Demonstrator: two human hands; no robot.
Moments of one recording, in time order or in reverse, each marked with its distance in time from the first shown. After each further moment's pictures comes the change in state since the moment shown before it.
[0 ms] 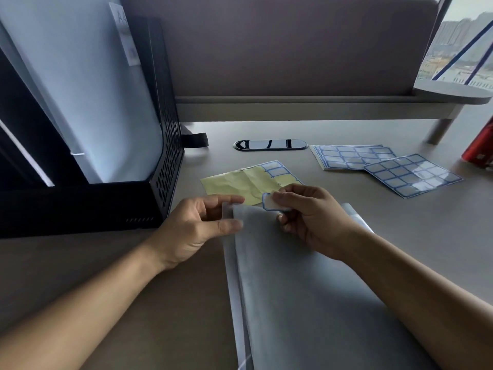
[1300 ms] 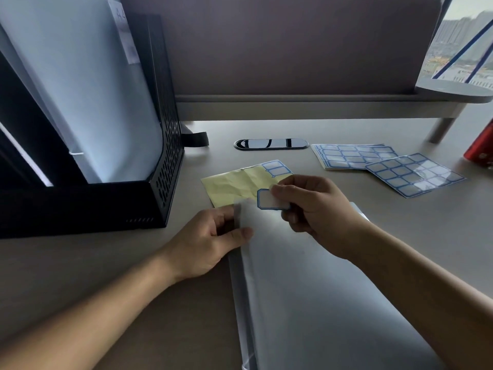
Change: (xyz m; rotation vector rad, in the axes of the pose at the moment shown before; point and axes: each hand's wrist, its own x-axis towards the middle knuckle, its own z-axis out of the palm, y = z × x) left_hand -0.006 -0.004 0.016 0.064 -0.173 0.087; right_hand -0.012 -0.015 0.007 -0.230 -0.003 -0.078
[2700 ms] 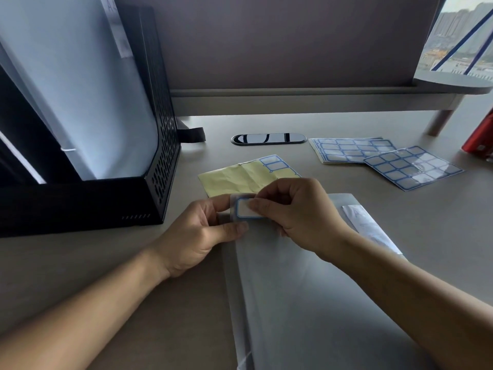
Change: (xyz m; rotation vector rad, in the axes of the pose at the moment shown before) left_hand 0.001 0.000 -0.002 -0.308 0.026 -0.063; right_hand -0.007 0.010 0.019 -0.391 0.110 -0.197
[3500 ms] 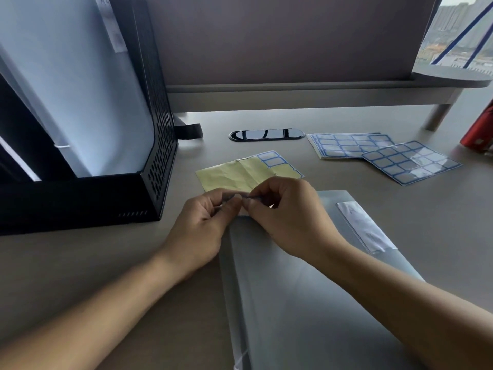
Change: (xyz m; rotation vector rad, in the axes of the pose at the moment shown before) left_hand 0.004 -0.007 0.016 0.244 0.300 0.120; right_hand -0.005 0.002 0.014 -0.269 0.116 -0.060
